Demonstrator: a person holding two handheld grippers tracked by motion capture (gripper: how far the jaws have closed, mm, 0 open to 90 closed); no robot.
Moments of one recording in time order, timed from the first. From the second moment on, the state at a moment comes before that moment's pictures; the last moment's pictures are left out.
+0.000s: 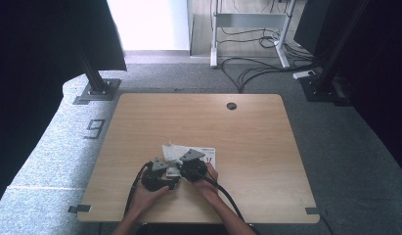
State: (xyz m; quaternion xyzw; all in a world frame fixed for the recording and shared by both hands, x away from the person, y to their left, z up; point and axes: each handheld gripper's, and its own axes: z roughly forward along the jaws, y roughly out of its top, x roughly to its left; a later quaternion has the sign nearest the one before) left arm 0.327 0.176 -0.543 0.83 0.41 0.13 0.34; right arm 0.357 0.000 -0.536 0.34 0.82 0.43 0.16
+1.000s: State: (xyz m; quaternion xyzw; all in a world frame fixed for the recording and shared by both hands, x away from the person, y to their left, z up) left arm 0.328 0.175 -0.543 0.83 0.41 0.13 0.35; right arm 0.363 -0.140 -0.546 0.46 0.75 0.41 0.22
